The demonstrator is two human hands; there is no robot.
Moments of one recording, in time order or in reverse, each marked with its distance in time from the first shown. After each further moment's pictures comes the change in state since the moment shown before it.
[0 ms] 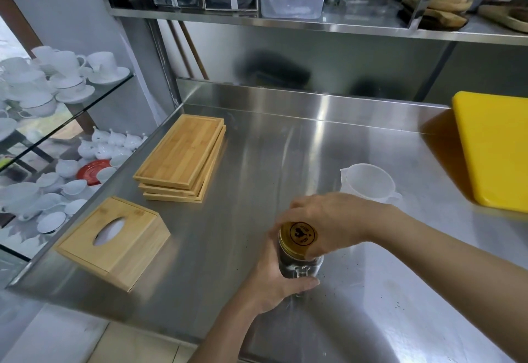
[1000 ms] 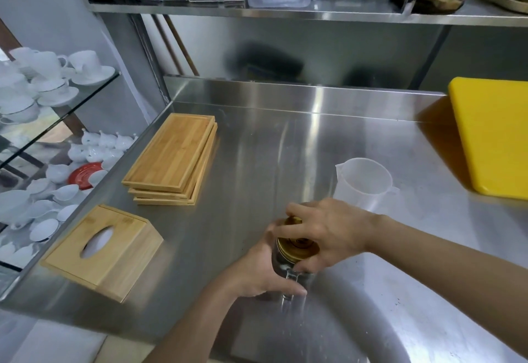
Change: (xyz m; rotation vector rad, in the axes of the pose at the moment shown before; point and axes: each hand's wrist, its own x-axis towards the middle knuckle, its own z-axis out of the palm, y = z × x) left_hand 0.022 0.008 -0.028 0.240 -0.232 -0.041; right_hand 0.005 0.018 0.036 -0.087 0.297 -0.250
